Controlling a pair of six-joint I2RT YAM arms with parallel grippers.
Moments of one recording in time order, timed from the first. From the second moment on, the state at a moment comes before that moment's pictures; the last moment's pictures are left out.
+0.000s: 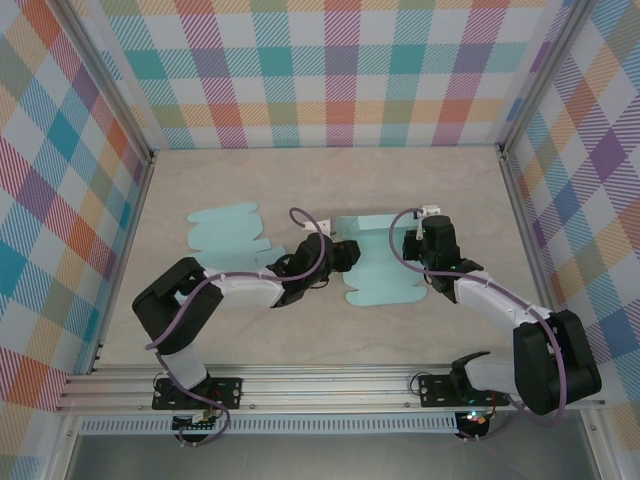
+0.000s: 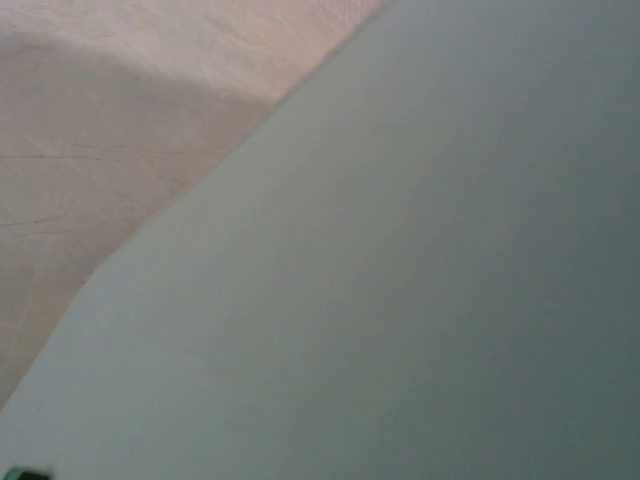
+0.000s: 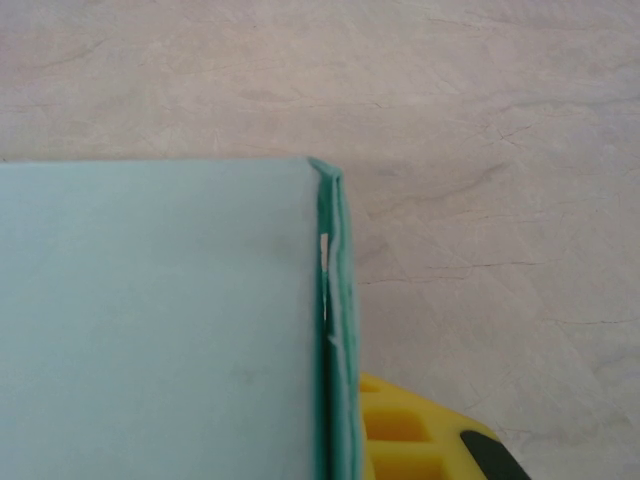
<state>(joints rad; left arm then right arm) -0.87 1.74 0.87 0.44 -0.13 -0.83 0.34 1.25 0.60 0.05 0.15 0.18</state>
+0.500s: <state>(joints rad) -0.88 1.83 0.97 0.45 -0.12 -0.80 0.34 1.24 0.58 0.05 0.17 0.18</state>
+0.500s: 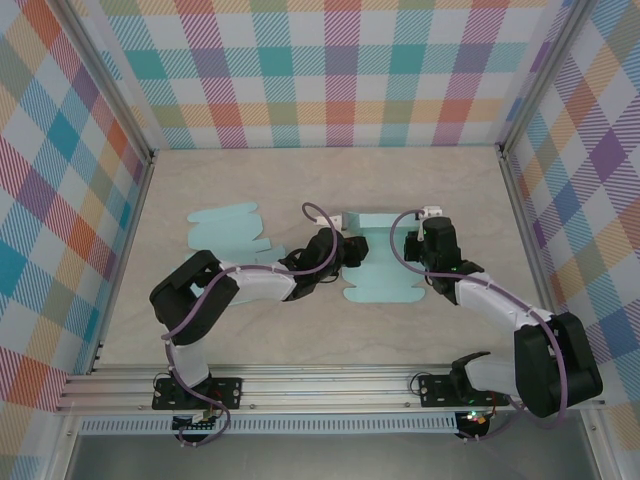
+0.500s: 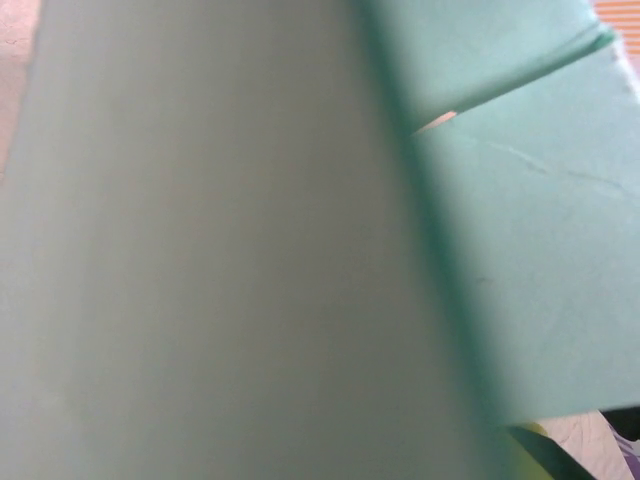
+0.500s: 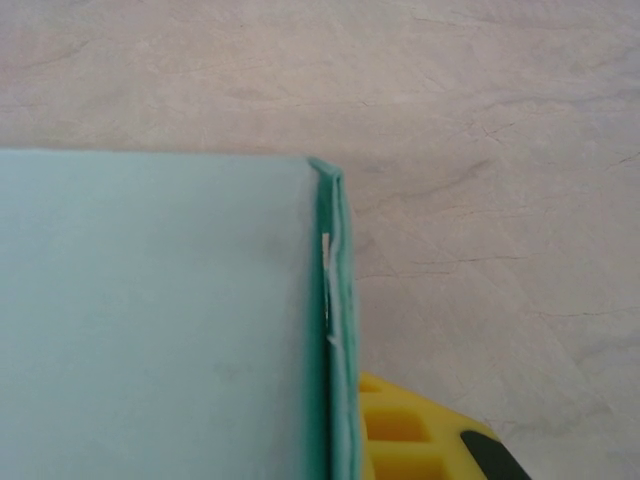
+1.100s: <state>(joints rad) -1.02 1.61 0.90 0.35 -0.12 -0.65 0.34 1.24 0.58 0.05 0.18 0.18</state>
